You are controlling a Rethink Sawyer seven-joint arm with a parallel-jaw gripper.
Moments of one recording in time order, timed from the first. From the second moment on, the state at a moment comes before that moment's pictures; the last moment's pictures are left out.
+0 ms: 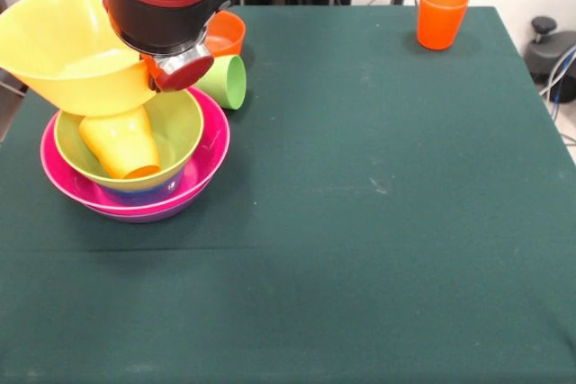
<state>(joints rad) -0.16 -0.16 -0.52 0.81 0.15 1.28 2.24</state>
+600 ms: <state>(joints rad) -0.15 -0.13 -0.55 0.75 0.16 1.30 2.24</state>
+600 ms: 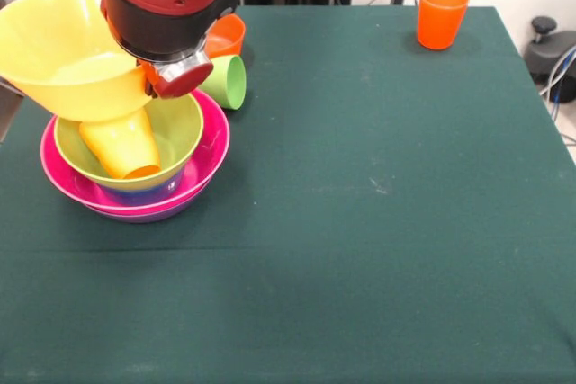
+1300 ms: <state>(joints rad) -0.15 -0.07 -0.57 0.69 0.20 1.34 2.24</state>
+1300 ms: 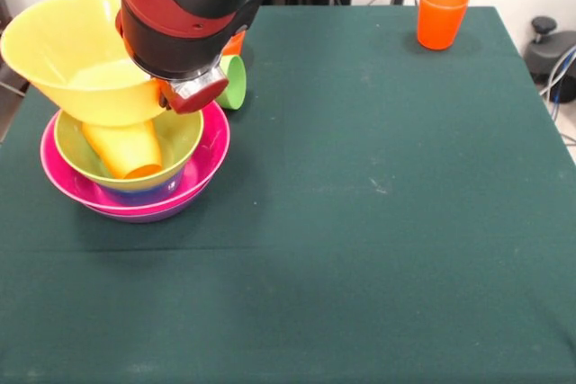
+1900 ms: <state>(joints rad) -0.15 -0.04 -0.59 0.64 0.23 1.34 2.24</state>
